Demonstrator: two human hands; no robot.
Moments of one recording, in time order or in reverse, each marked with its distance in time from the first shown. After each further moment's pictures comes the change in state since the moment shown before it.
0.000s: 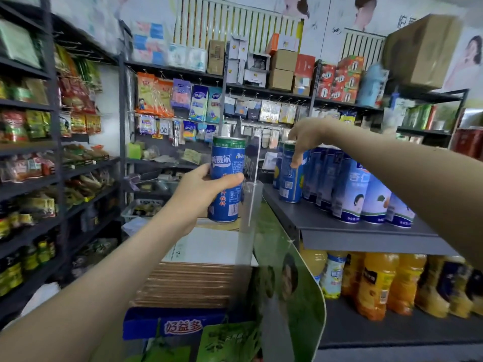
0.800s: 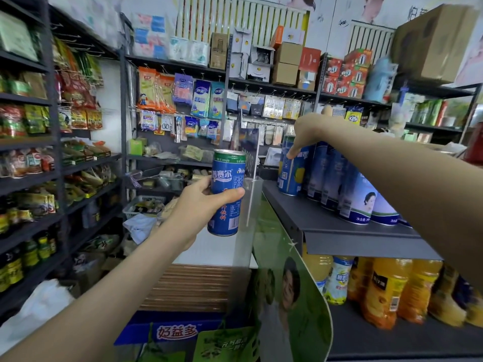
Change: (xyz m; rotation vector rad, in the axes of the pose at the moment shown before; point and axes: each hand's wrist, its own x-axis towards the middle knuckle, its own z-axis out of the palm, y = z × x) left_hand 0.011 -0.042 0.010 -0.025 0.000 -0.021; right_hand 0.046 0.011 0.022 -0.135 0.068 0.085
